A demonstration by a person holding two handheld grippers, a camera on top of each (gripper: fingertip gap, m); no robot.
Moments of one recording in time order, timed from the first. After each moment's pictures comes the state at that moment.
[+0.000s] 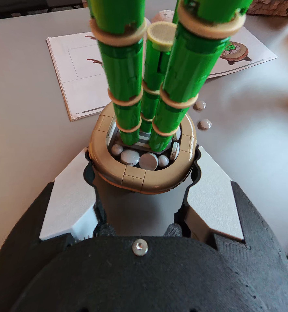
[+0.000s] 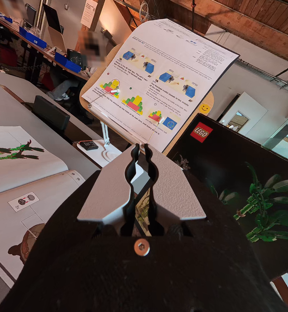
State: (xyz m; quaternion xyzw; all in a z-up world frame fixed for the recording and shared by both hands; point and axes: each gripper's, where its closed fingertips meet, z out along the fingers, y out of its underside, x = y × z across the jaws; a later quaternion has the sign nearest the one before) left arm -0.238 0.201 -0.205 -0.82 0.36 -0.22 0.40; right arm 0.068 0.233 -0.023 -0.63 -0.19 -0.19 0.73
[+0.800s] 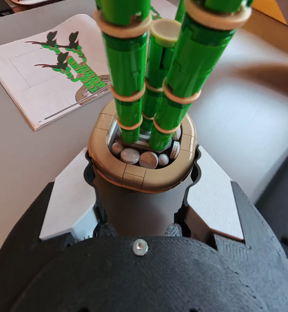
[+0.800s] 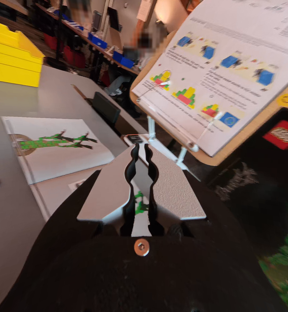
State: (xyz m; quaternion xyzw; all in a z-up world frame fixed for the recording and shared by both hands) left arm -0.237 0.165 -0.205 -0.75 0.48 -0.28 0.36; right arm 0.021 0.246 -0.059 -0.67 -0.27 -0.05 0.68
